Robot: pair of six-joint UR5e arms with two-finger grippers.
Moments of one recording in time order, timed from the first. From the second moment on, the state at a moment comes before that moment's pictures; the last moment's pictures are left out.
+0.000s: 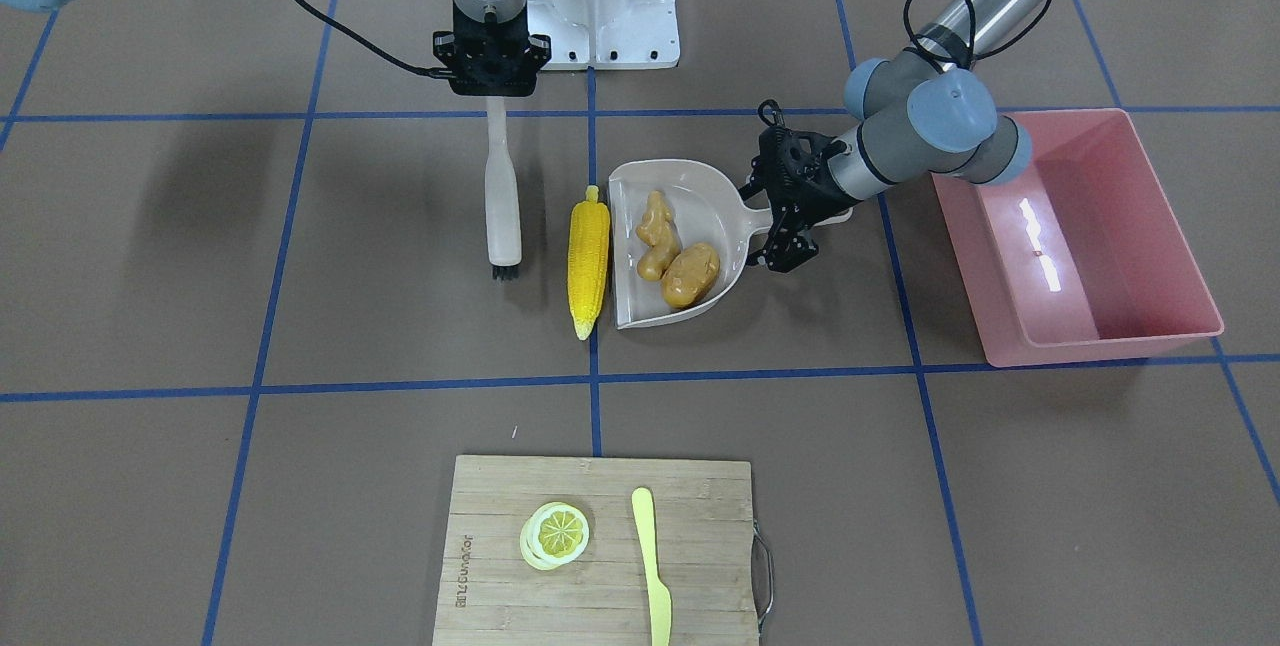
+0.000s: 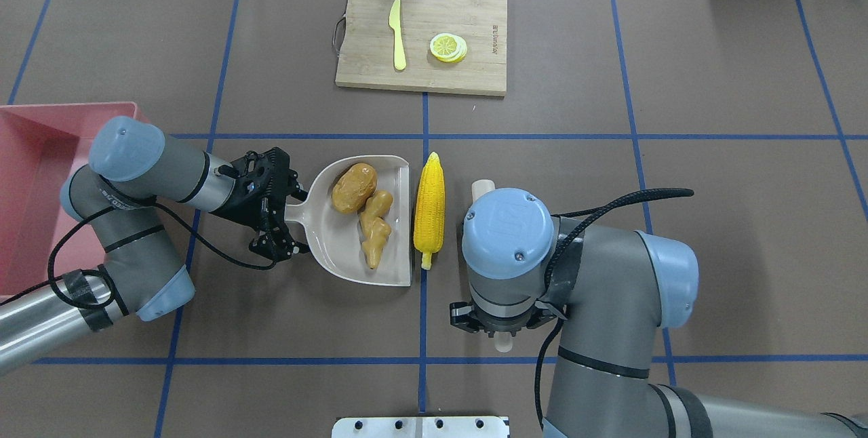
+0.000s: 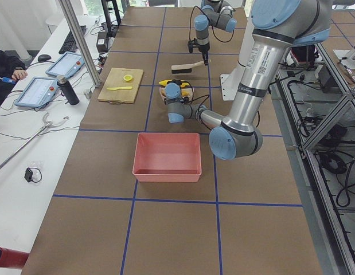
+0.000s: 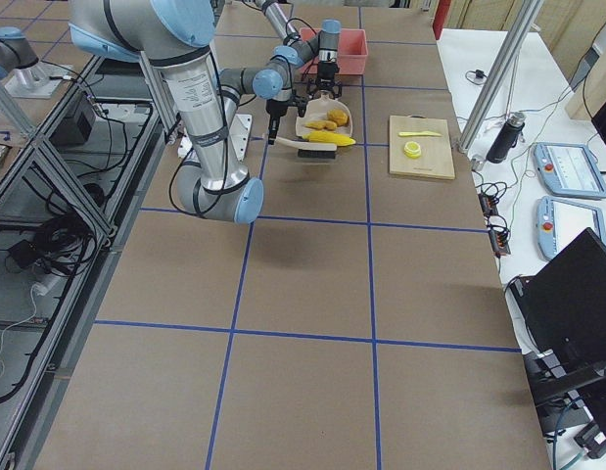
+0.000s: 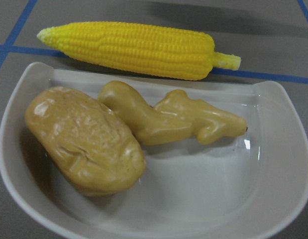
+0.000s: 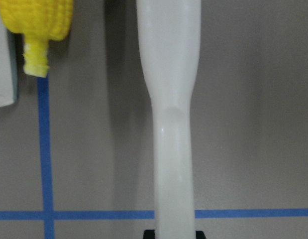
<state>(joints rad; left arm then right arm) -0.64 -1.96 -1.43 -2.65 -2.23 0.08 0.33 -0.96 1.94 -1.96 1.94 1.25</state>
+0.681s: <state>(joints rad) -0.64 -1.96 -1.43 -2.64 -2.23 0.08 0.33 -0.87 1.78 -1.82 1.94 1.29</state>
